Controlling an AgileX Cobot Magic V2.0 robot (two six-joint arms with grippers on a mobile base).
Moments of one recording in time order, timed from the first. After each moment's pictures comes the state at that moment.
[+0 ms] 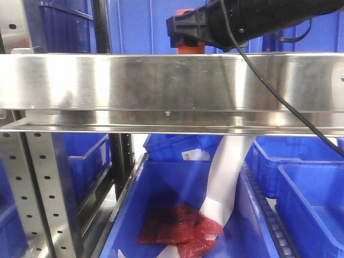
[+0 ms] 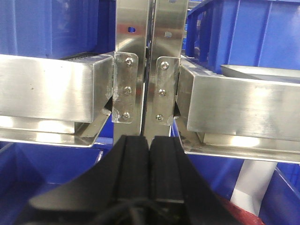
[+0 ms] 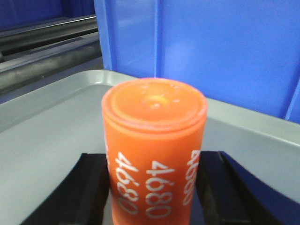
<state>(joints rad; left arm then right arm) -0.08 -0.01 0.03 0.00 0.04 -0.08 0.45 1.72 -1.00 -0.08 -0.41 0.17</state>
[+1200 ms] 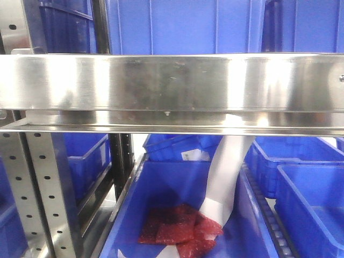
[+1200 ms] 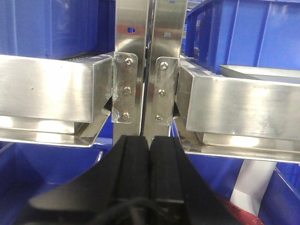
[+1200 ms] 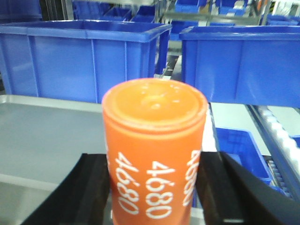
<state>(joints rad) -0.08 -0.01 0.03 0.00 0.04 -0.08 0.12 0.50 -0.50 -0.14 0.18 0.17</state>
